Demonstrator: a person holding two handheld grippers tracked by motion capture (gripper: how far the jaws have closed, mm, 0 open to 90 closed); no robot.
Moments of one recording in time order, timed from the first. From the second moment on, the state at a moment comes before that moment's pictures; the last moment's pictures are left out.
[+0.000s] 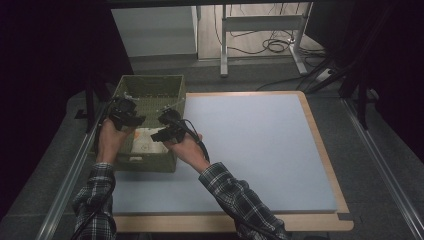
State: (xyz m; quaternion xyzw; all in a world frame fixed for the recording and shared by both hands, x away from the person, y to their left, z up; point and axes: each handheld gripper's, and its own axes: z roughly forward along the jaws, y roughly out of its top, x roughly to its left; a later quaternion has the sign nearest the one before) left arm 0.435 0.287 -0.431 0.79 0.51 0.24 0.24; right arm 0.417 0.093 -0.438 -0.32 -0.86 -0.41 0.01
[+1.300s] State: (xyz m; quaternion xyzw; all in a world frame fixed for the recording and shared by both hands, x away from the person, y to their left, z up) left arm 0.432 0.239 -0.414 0.79 0.51 0.15 0.32; right arm 0.399 -0.007 -0.420 -0.24 -0.87 -0.43 -0.08
